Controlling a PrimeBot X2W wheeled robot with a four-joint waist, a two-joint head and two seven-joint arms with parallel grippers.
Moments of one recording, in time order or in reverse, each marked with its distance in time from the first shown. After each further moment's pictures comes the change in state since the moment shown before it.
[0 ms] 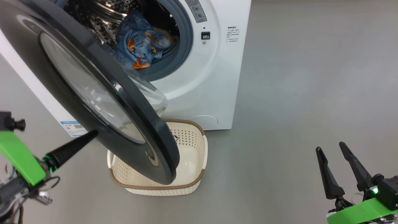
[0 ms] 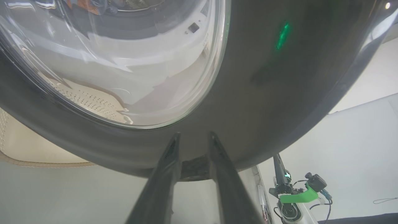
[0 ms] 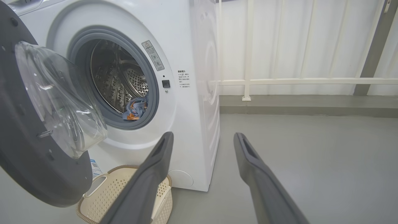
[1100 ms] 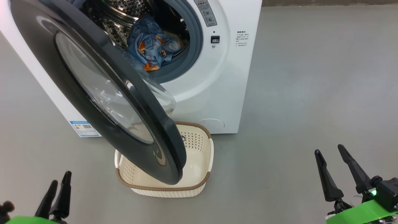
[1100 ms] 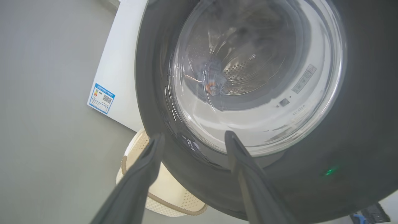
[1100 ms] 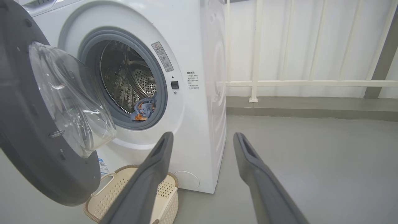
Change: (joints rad) left arm 0.328 -0.053 -0.121 0.136 0.265 0.000 -0.966; right arm 0.016 0.000 0.007 0.004 0.000 0.000 0.000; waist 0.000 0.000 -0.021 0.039
